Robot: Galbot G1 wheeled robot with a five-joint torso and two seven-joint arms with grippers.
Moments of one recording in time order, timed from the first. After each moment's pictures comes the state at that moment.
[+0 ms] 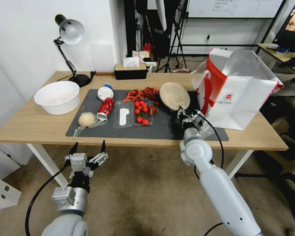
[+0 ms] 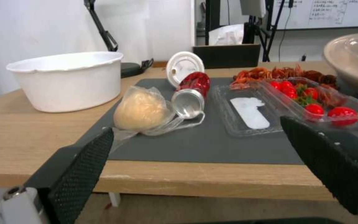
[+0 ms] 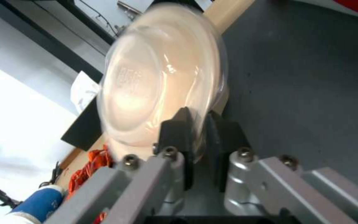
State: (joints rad) left arm 1.72 -1.58 -0.58 -2.26 -0.06 0.06 0.00; right arm -0.90 1.31 0.17 1.68 1.08 0.04 0.49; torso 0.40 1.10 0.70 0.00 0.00
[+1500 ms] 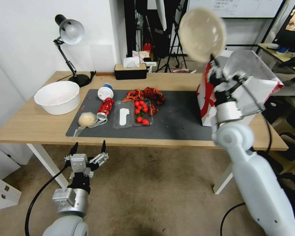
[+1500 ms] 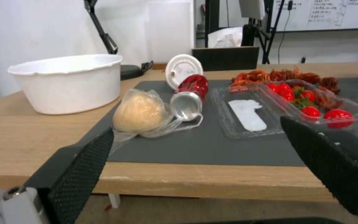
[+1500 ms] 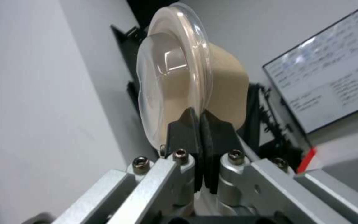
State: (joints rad) left arm 1.73 -1.59 -0.57 -2.27 -0.05 0.05 0.00; right arm -0.84 1.14 0.40 1.95 0.94 0.17 0.13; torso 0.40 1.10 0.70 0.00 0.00
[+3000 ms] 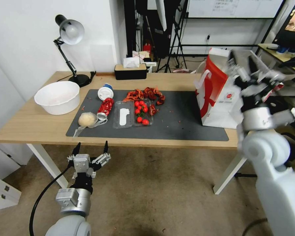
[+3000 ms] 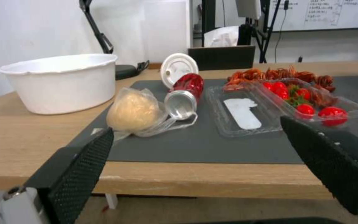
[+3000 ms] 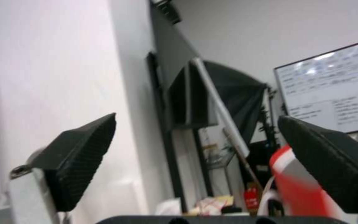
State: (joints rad) left arm 1.73 -1.59 -0.56 -2.26 -0.03 0.04 0.00; right arm -1.16 1.11 0.50 2.17 0.71 0.12 0.02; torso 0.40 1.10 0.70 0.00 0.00
